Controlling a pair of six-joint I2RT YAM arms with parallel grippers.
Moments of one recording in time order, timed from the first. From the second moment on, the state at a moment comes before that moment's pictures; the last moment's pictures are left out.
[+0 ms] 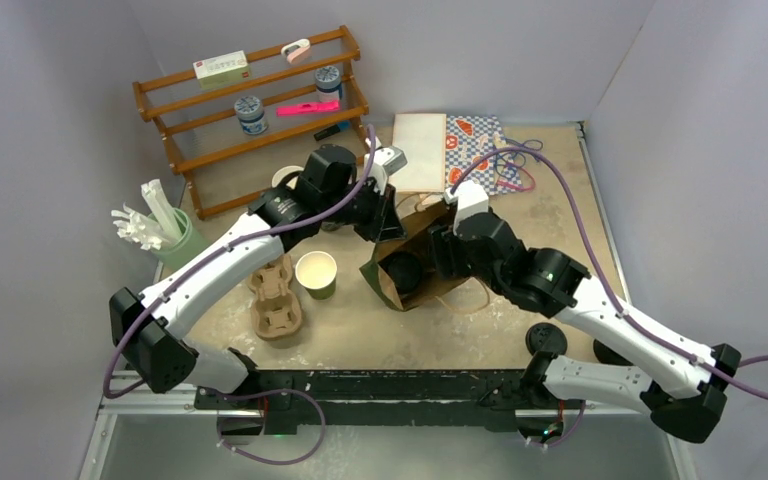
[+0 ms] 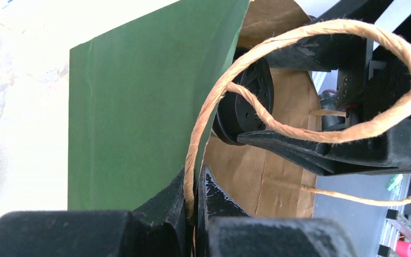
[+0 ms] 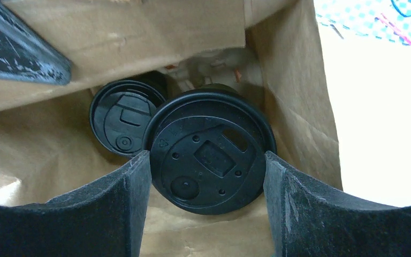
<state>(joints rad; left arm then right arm) -0.72 1.40 1.38 -0.54 0.47 -0.26 0.93 1.04 1.15 -0.78 0.43 0.31</state>
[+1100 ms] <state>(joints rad) -0.71 1.55 1.80 -0.79 0.17 -0.33 0.93 1.09 1.21 -0.73 0.48 0.16</state>
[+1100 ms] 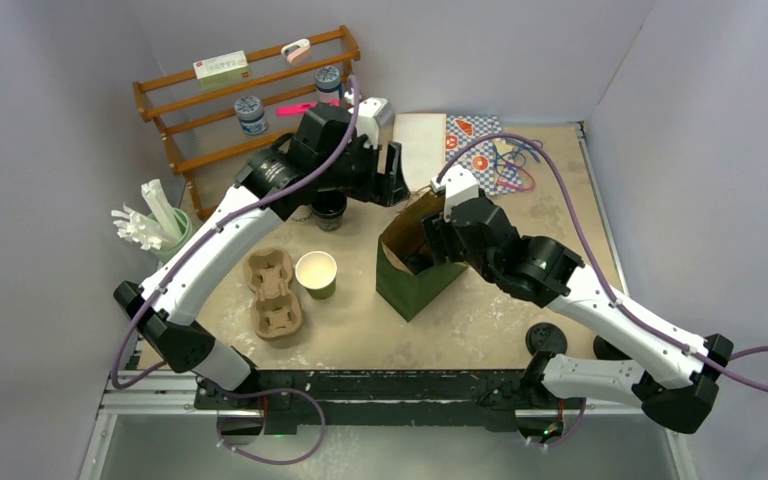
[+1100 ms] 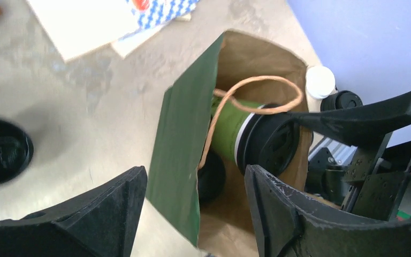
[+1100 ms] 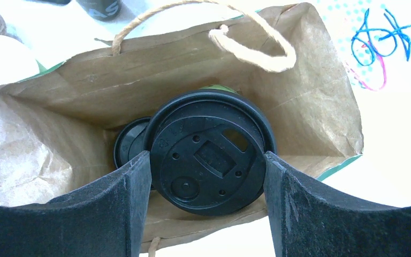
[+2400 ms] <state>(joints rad) -0.81 1.35 1.32 -0.76 0.06 -1.24 0.93 1.12 1.38 -0.99 0.59 0.27</state>
